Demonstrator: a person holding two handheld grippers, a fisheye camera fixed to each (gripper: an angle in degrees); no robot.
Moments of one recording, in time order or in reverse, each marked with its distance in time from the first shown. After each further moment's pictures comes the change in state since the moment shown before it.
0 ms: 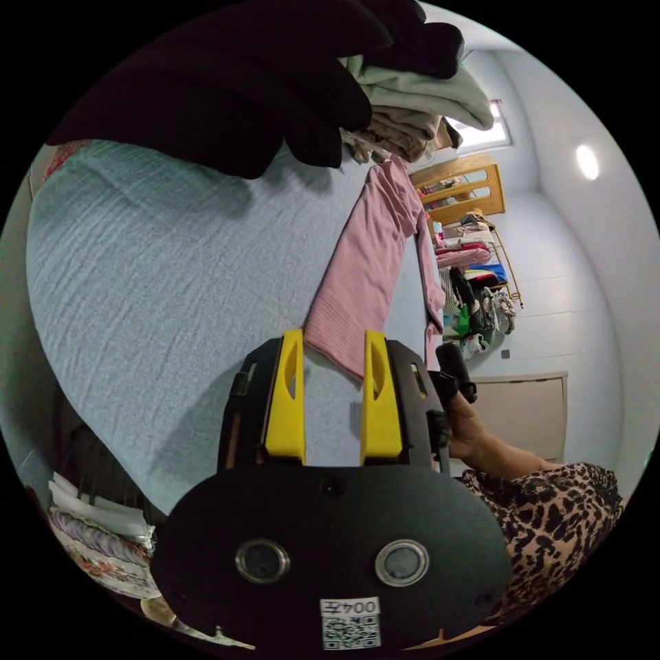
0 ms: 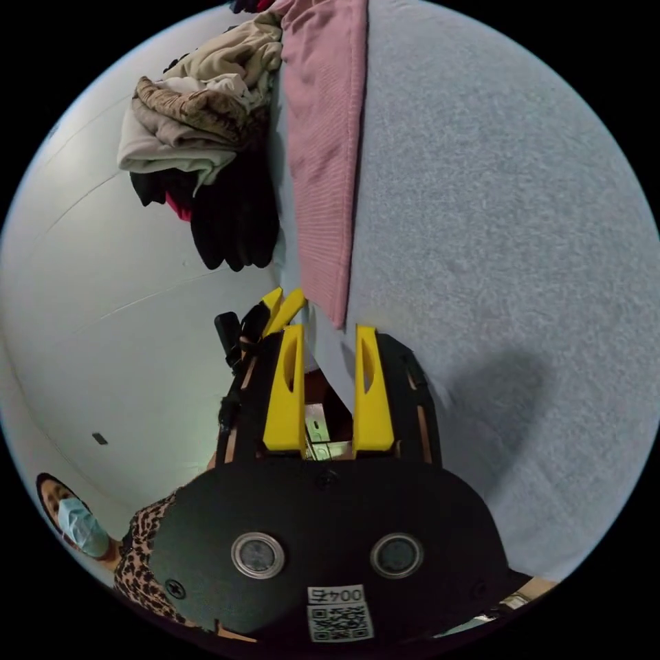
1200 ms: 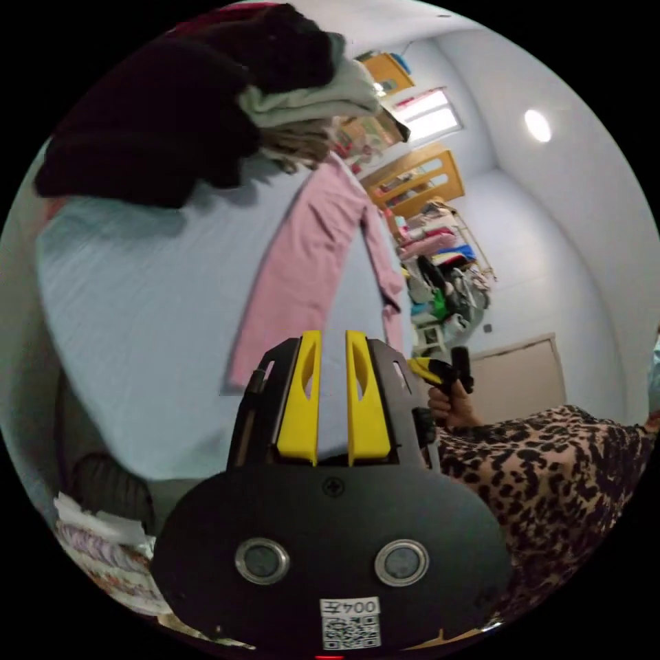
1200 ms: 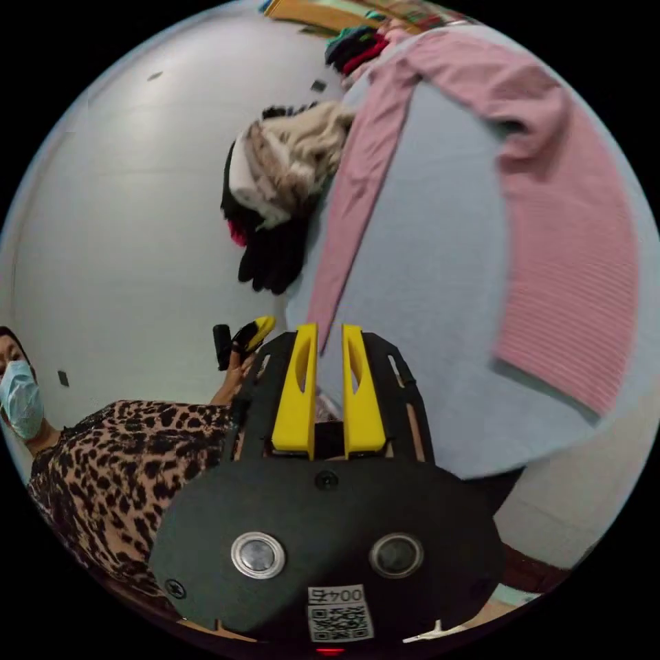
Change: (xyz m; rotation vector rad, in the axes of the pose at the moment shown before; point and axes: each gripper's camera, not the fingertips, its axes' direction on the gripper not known) left arm -0.061 -0.021 -0.042 0.004 0.117 0.195; right arm 0.099 0.200 -0.352 0.373 0.161 -0.212
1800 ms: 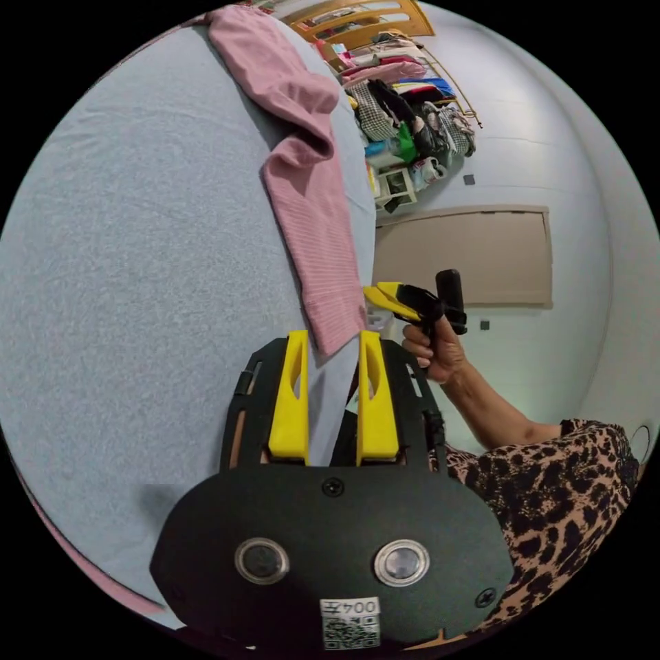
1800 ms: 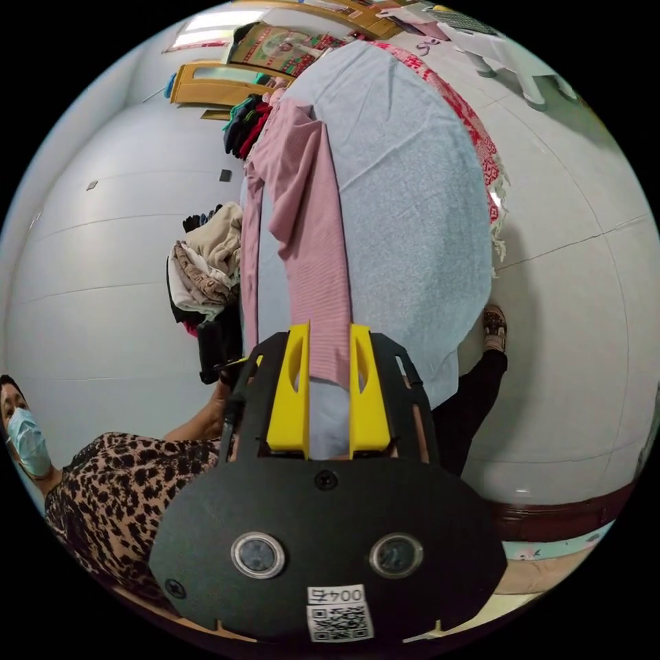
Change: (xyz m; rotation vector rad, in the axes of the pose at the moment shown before) left arm 0.055 -0.030 0.354 -0.668 0.130 0.149; right arm 0.090 0.062 -0.186 0.144 0.076 0.280
